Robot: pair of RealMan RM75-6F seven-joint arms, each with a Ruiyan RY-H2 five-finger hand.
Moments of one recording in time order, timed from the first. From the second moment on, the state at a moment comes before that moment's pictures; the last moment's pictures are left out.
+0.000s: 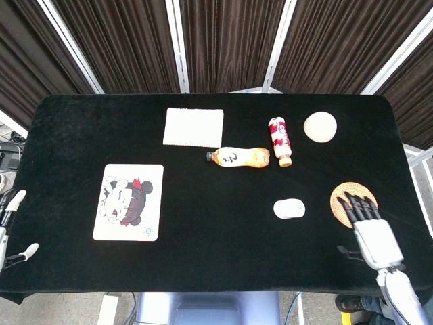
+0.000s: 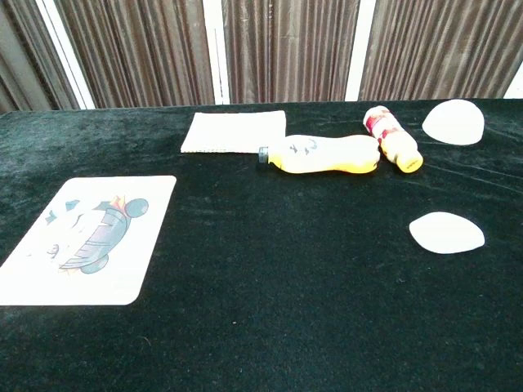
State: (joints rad) left arm -0.01 -1.02 -0.03 -1.81 1.51 1.56 0.19; right arm 0.18 -1.09 0.06 -1.74 -1.51 1.26 -0.16
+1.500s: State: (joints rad) left arm -0.09 -1.10 -0.09 -1.74 1.30 1.43 0.29; right arm 0.64 -1.45 0.04 -1.27 -1.64 0.97 -0.23
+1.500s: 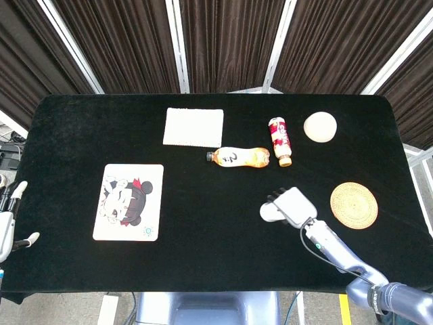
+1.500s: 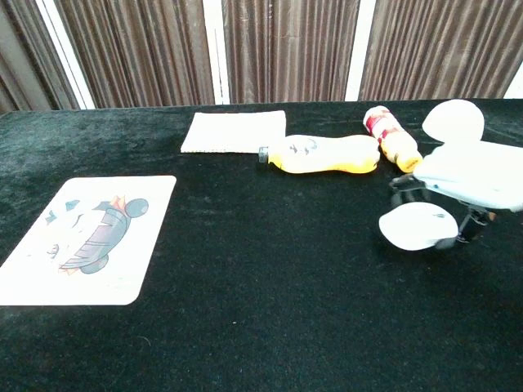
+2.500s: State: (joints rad) left arm -0.12 -1.08 -0.11 -1.74 1.18 1.36 0.28; right arm 1.33 -1.71 -0.21 -0.71 -2.36 1.16 0.13
